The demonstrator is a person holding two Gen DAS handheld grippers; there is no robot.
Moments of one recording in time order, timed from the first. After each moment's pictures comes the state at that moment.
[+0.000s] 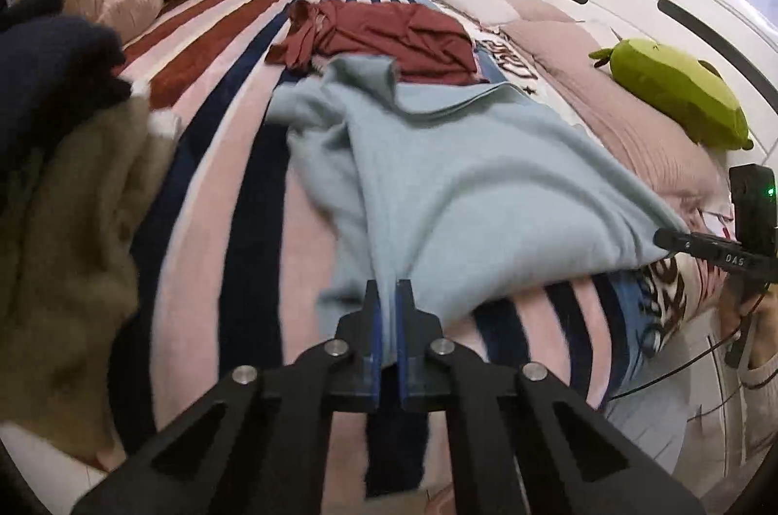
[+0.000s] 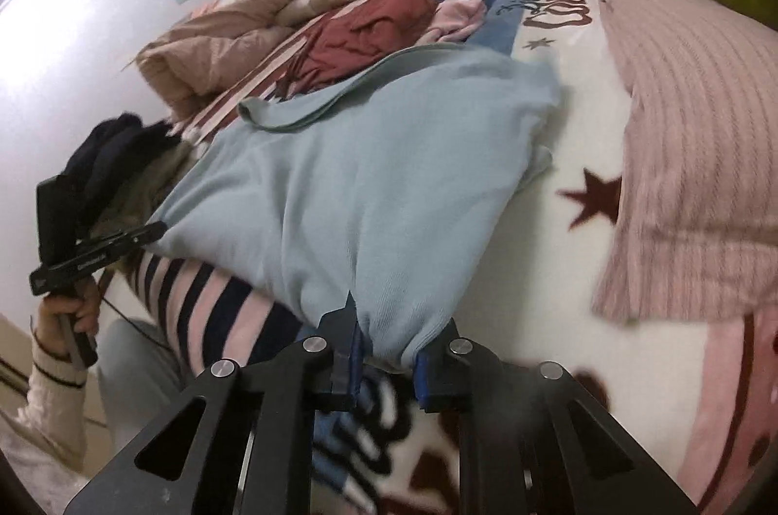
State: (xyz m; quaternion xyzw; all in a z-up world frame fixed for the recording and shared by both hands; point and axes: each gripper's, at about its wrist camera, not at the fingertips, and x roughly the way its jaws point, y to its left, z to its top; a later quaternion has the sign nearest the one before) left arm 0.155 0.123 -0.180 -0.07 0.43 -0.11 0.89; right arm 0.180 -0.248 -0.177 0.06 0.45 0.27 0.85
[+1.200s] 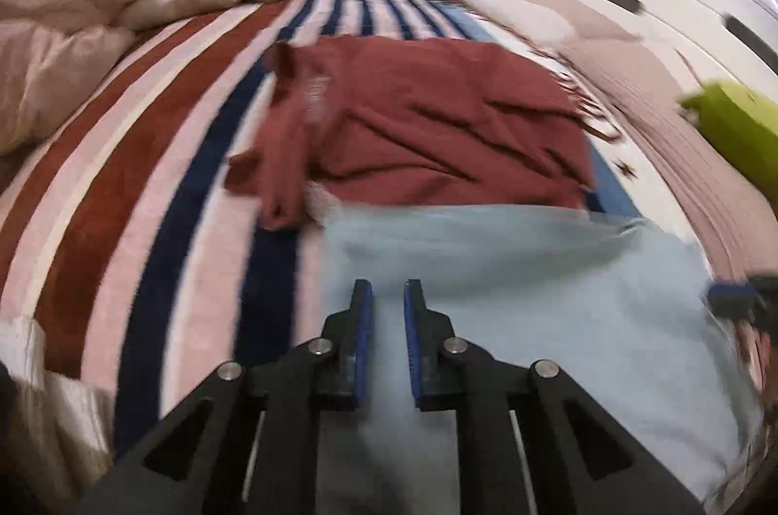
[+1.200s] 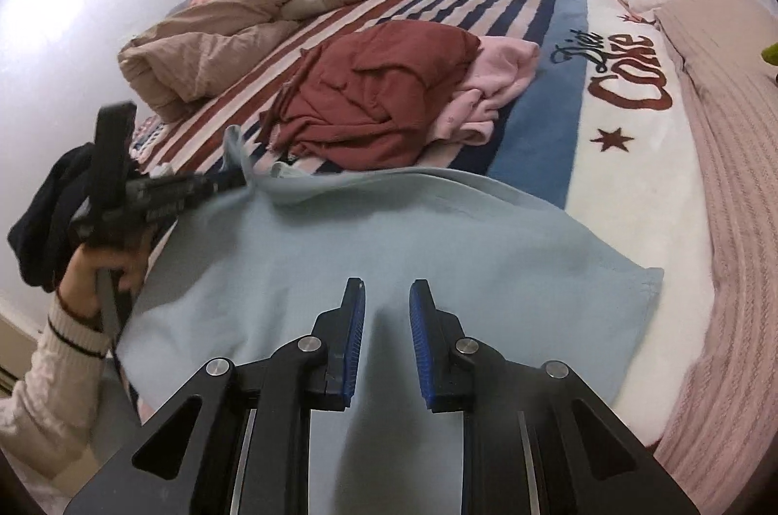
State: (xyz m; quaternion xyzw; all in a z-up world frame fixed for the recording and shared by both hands) left arm 0.391 0.127 -0.188 -0.04 0.43 -0.07 0.90; right arm 0.328 -0.188 -0.163 0.02 0.45 0.29 0.84
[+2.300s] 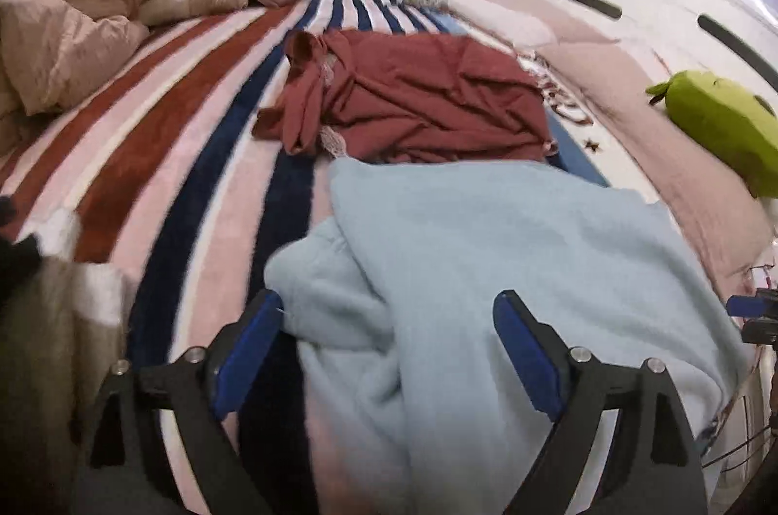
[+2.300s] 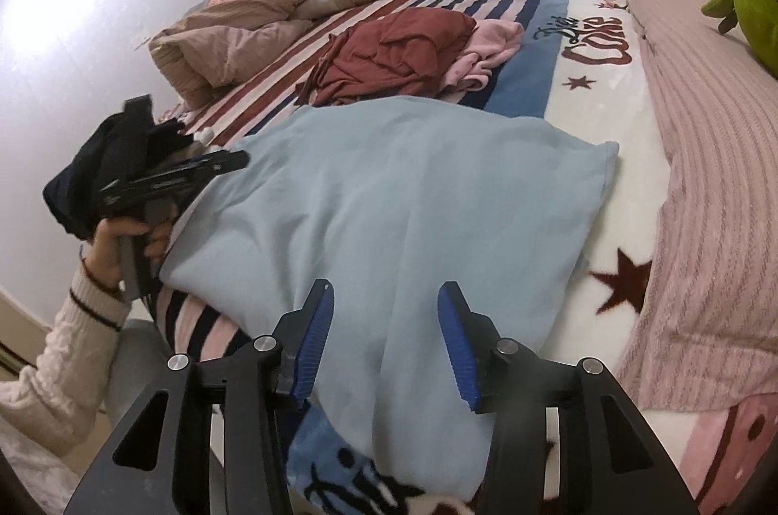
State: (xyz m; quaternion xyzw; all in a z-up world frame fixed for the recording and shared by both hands) left arm 0.313 0.128 -0.189 -0.05 0.42 -0.10 0.90; right arm 0.222 -0.219 -0.153 0.03 0.44 0.29 0.85
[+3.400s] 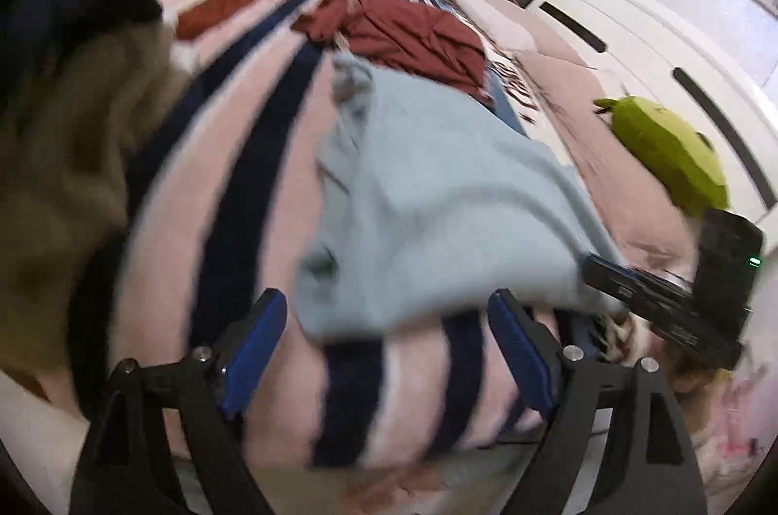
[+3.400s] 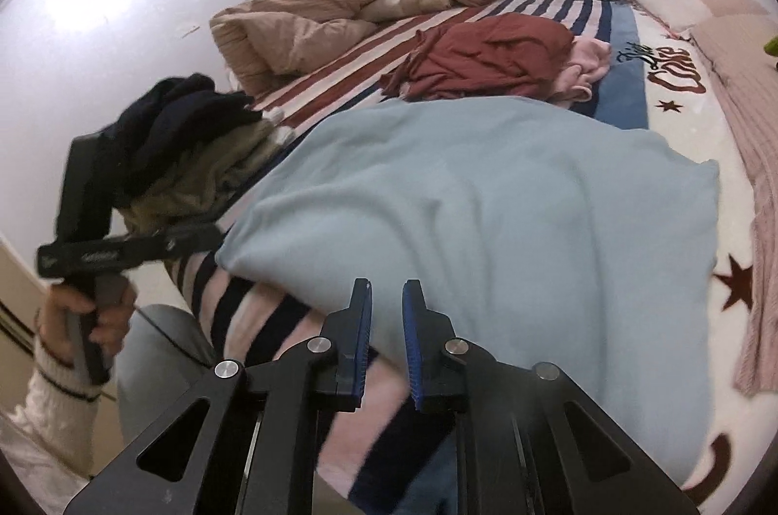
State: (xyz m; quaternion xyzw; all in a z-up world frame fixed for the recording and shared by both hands) left arm 0.137 0.137 -0.183 -0.20 0.44 -0.12 0.86; right arm 0.170 -0.137 -0.168 0.01 0.40 0.35 0.85
